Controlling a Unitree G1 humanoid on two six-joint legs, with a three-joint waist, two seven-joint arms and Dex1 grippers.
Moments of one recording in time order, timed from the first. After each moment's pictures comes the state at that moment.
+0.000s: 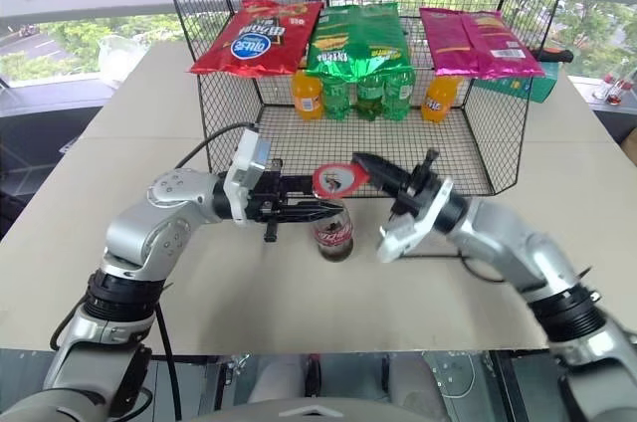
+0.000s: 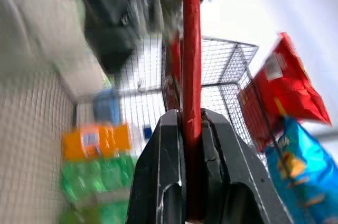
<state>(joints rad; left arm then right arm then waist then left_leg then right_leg) -0.46 0.56 -0.10 -0.22 -0.58 0.49 -1.20 -0.47 -0.71 0.21 -0.24 -0.56 -0.55 0.19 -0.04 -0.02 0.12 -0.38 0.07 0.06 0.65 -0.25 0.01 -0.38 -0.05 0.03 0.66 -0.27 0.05</state>
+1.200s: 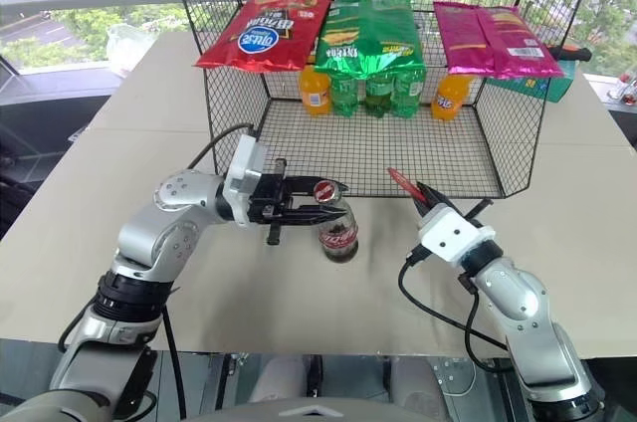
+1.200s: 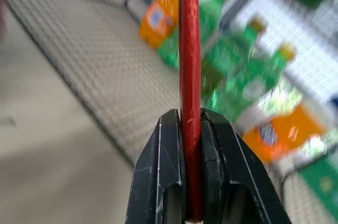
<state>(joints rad) -0.45 0.53 -0.13 -0.19 -0.57 0.37 -1.22 0.08 -0.50 0.08 -0.50 -0.19 -0.13 0.39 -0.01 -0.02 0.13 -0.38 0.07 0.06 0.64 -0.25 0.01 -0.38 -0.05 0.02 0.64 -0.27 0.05</state>
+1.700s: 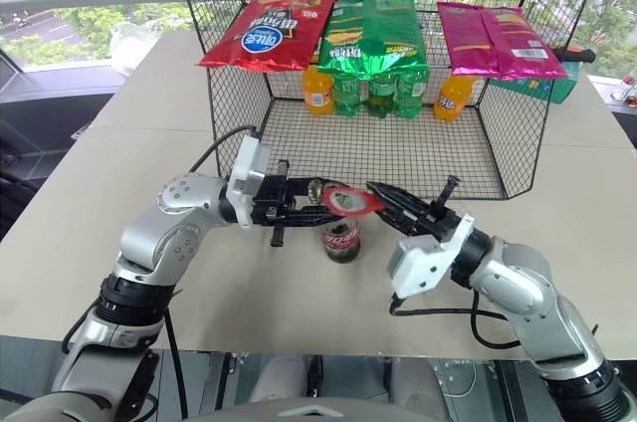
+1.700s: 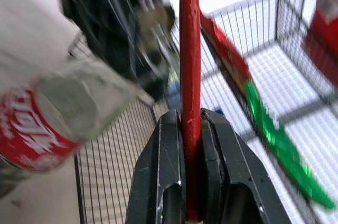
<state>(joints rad) -0.45 0.52 -0.13 -0.20 -0.57 0.37 -1.21 -0.03 -0.62 0.15 -0.56 -0.25 -0.38 0.50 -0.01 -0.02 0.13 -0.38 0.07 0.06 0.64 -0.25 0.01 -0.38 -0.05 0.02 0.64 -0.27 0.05</state>
